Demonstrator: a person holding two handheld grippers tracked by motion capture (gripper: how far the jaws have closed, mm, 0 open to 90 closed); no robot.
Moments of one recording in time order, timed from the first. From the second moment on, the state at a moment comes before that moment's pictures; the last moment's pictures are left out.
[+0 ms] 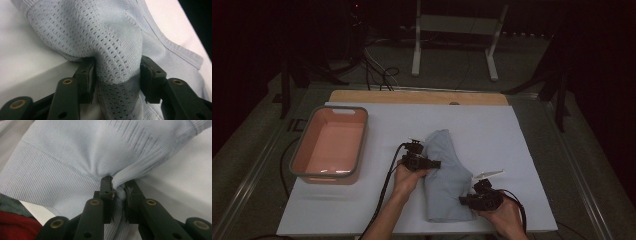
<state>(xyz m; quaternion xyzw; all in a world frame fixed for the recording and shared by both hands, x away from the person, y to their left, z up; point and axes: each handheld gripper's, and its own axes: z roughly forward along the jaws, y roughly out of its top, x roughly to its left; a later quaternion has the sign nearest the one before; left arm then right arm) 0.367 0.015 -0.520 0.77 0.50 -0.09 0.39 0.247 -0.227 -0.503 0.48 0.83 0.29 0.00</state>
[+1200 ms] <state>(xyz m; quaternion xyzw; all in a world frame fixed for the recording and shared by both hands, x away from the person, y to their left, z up) 0.366 0.008 -0.501 0.79 0.48 -0.06 0.38 0.248 -0.223 -0.501 0.49 0.82 0.31 0.01</state>
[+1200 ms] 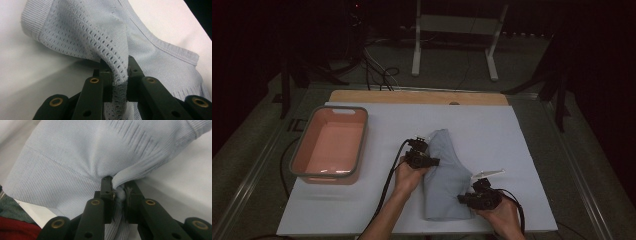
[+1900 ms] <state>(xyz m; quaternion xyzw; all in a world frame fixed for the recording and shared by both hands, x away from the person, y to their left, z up) 0.371 0.016 -0.484 0.80 0.47 -0.04 0.37 0.255 -0.218 -0.488 0.49 0.80 0.33 -0.01</state>
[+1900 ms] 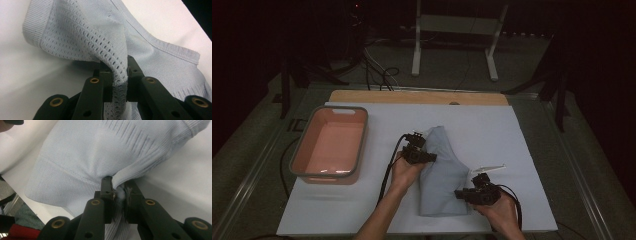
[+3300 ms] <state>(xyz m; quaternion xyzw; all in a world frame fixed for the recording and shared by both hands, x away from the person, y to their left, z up) 0.389 0.042 -0.453 0.79 0.48 -0.02 0.38 0.276 -0.195 -0.464 0.49 0.79 0.36 0.00</state>
